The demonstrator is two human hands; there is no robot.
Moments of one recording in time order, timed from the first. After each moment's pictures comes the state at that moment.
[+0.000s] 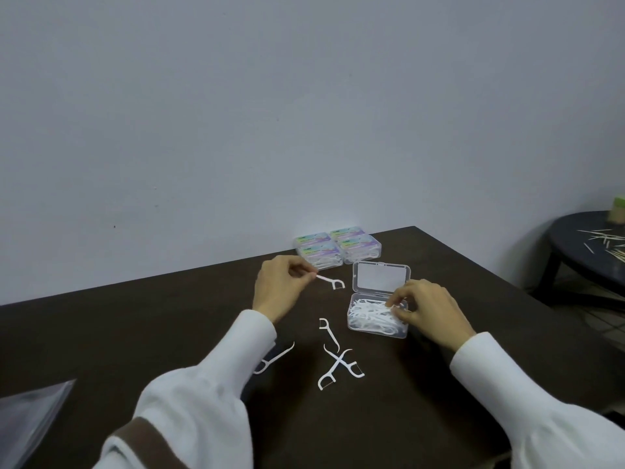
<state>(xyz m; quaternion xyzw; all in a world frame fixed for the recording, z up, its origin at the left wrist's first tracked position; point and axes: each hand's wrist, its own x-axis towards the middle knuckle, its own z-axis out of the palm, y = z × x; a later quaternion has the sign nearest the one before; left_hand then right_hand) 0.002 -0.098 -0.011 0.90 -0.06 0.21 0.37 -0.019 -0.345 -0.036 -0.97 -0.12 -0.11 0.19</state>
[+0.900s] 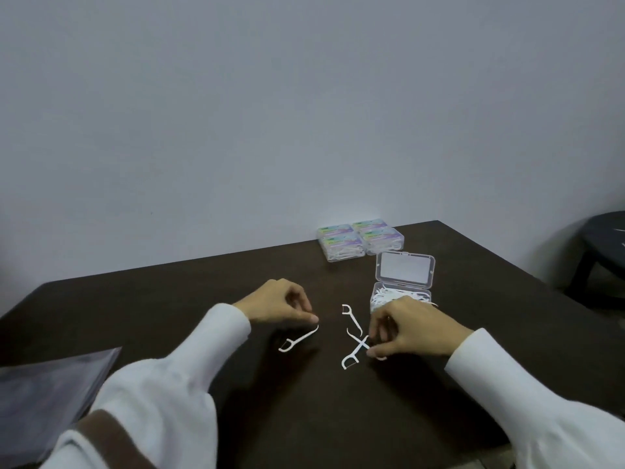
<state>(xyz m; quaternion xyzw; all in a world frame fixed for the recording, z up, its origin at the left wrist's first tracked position) -0.040 -0.040 -0.010 0.95 -0.11 -0.11 0.29 -0.051 -0.294 -0.022 -0.94 -0.30 0.08 0.16</state>
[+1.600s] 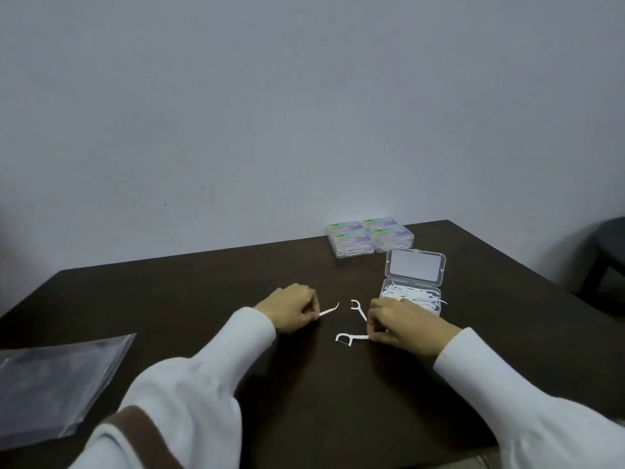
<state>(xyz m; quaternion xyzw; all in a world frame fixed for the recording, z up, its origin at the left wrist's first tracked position) -0.042 -0.048 -0.025 0.98 -0.16 -0.09 0.13 -0.047 -0.270 -0.033 -0.93 -0.36 0.03 0.02</state>
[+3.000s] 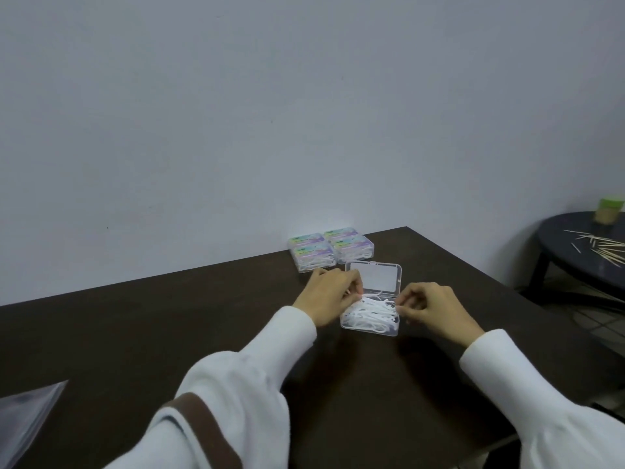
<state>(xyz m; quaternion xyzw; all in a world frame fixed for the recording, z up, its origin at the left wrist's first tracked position) 0.001 -0.159 -0.016 0.94 -0.29 0.10 0.16 -0.028 -0.362 -0.032 -0.92 -0.08 -0.06 0.38</state>
